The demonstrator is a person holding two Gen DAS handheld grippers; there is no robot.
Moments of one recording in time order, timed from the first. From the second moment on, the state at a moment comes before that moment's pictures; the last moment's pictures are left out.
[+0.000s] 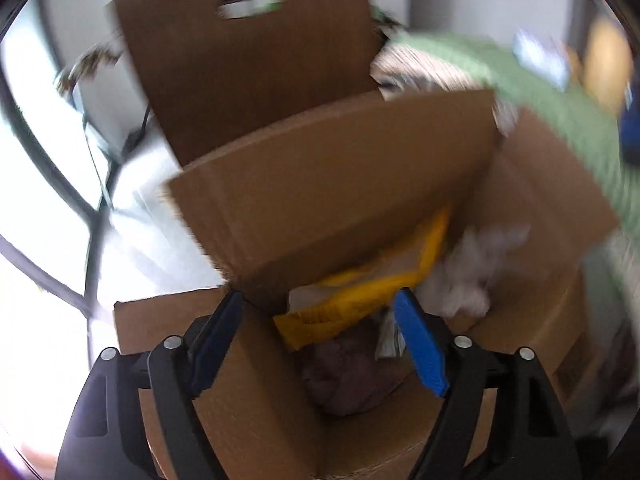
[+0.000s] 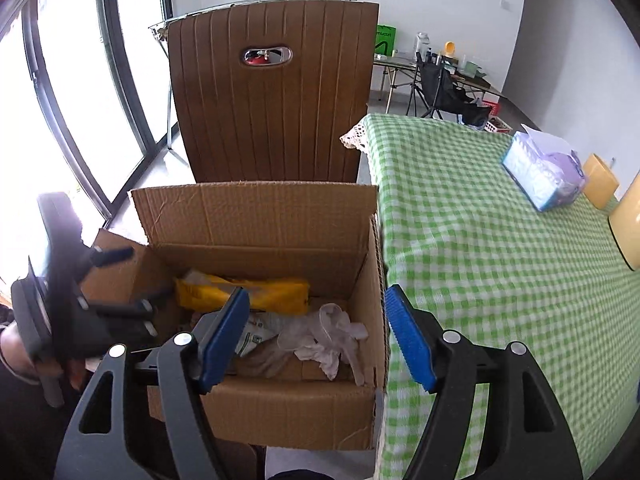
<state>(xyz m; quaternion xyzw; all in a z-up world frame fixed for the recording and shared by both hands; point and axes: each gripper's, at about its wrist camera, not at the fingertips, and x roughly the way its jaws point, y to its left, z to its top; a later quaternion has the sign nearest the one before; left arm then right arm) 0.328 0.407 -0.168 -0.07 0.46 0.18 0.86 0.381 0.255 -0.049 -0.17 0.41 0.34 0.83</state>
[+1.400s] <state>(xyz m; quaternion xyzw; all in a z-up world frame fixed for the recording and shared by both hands) 0.293 0.139 0.005 -0.02 0.30 -0.02 0.95 0.231 -0.117 0.017 -0.01 0.30 -0.06 0.95</state>
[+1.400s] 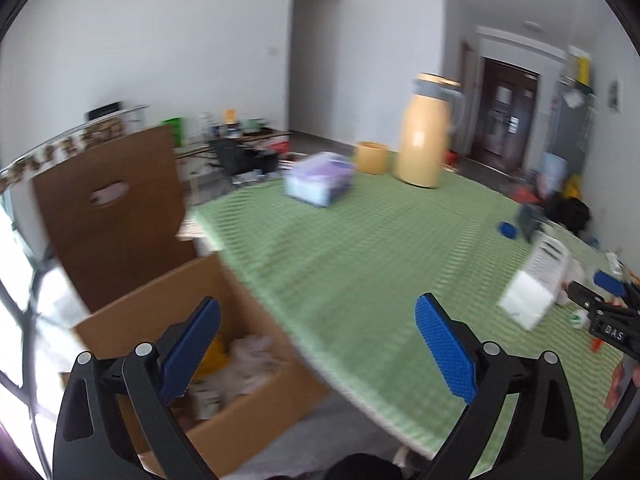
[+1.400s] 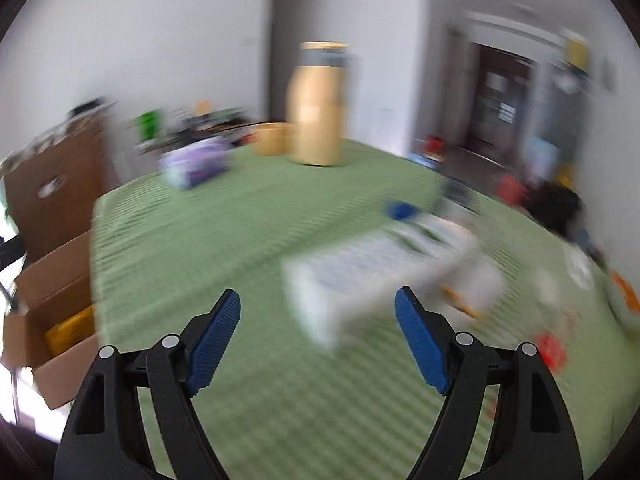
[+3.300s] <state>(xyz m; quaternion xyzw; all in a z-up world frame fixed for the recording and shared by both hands) 0.265 -0.221 0.001 0.16 0.32 -0.38 0.86 0.052 -0.325 0.019 0.12 0.25 -0.15 0.95</state>
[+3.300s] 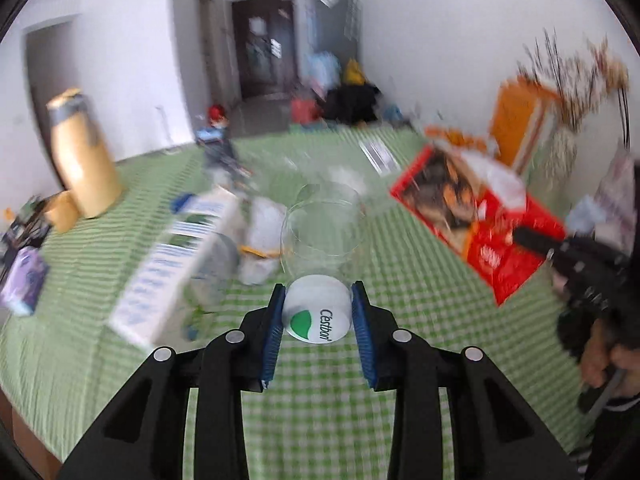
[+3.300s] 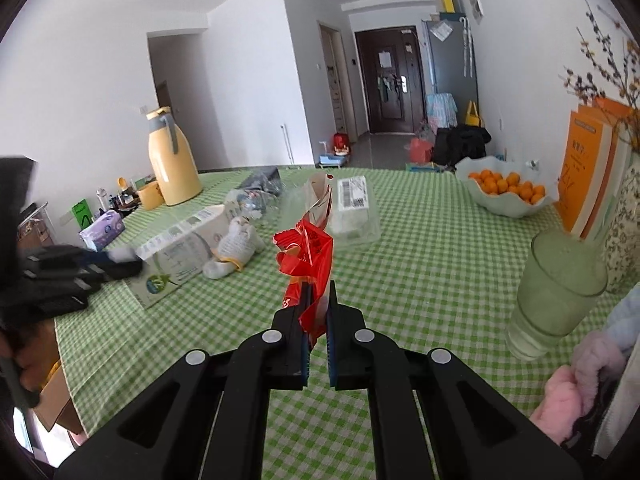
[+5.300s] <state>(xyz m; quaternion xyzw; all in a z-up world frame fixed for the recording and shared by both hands) 0.300 0.392 -0.158 -0.15 0.46 0.11 0.87 0.383 0.280 -0.067 -0.23 0.42 0.38 0.79</state>
